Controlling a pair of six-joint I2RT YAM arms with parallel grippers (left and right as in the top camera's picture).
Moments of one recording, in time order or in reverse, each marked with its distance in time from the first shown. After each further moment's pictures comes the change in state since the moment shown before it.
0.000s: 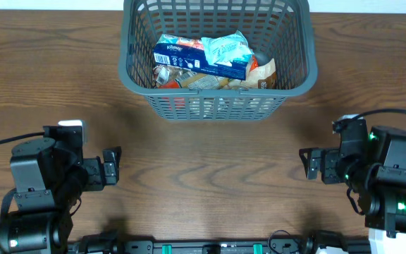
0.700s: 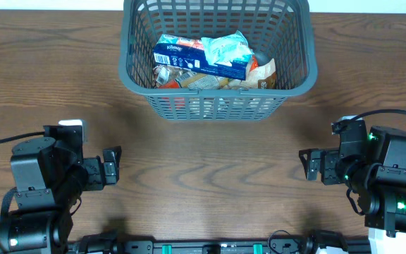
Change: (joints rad) left arm 0.000 0.002 0.000 0.000 0.000 -0.001; right arm 0.000 0.002 -0.001 -0.007 0.007 0.000
